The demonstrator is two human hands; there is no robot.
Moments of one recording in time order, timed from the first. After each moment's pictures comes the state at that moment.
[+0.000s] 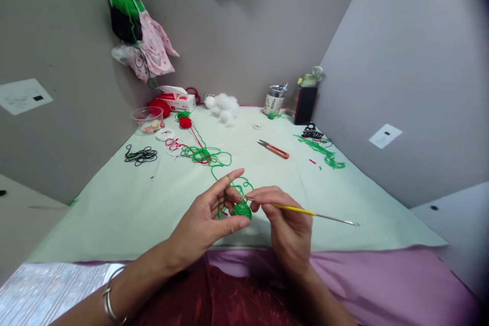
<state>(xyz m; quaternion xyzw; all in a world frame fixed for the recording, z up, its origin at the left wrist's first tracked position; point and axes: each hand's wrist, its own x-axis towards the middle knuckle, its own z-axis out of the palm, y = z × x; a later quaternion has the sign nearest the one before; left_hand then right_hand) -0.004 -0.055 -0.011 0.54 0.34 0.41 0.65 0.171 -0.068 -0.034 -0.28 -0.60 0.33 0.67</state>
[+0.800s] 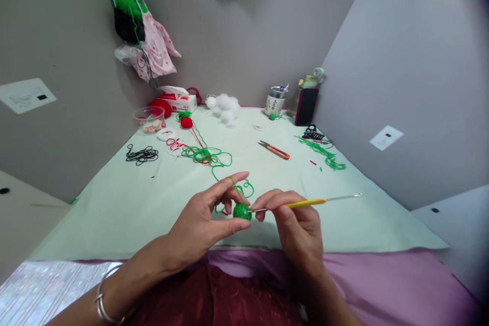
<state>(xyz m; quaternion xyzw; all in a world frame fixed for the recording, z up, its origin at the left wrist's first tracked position) -0.013 -0.053 0.002 0.63 0.37 0.39 0.55 0.187 -0.069 -0.033 -0.25 -0.60 0.41 0.63</state>
